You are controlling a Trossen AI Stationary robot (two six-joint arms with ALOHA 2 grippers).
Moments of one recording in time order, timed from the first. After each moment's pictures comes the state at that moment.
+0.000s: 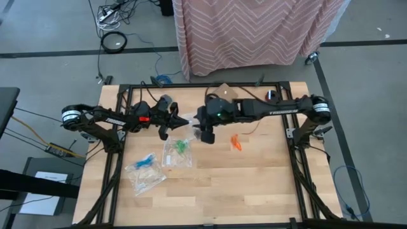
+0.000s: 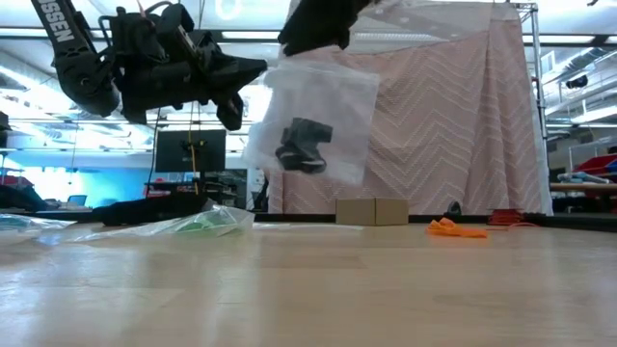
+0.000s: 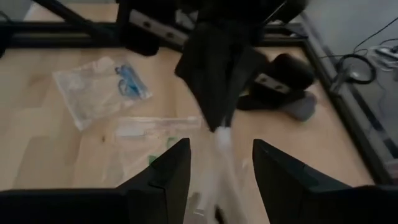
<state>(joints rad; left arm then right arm) 0.37 1.42 0.34 1.28 0.55 -0.44 -0.01 1.71 1.55 -0.46 0.14 -0.01</state>
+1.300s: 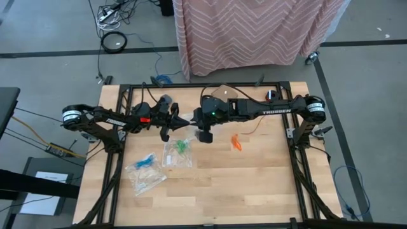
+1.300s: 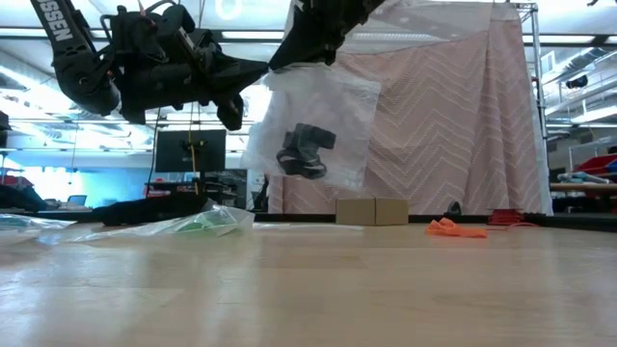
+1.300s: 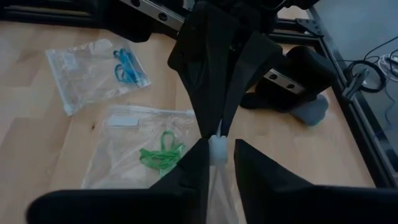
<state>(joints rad) 0.34 1.42 0.34 1.26 0.52 -0.39 -0.04 1.77 1.55 -0.41 0.08 -0.11</state>
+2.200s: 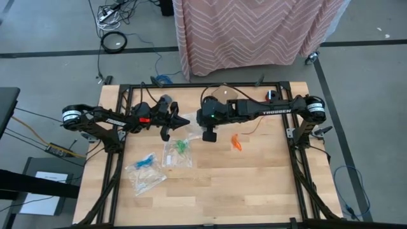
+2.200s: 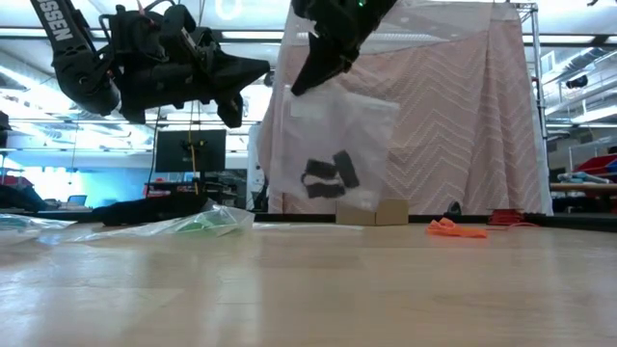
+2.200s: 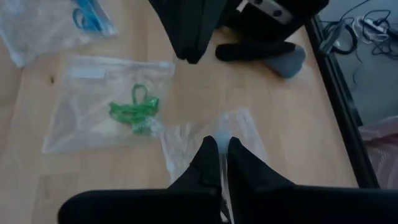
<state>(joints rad) 0.34 1.42 0.34 1.28 0.49 -0.37 -0.03 1.76 1.55 -0.57 0.20 -0.11</state>
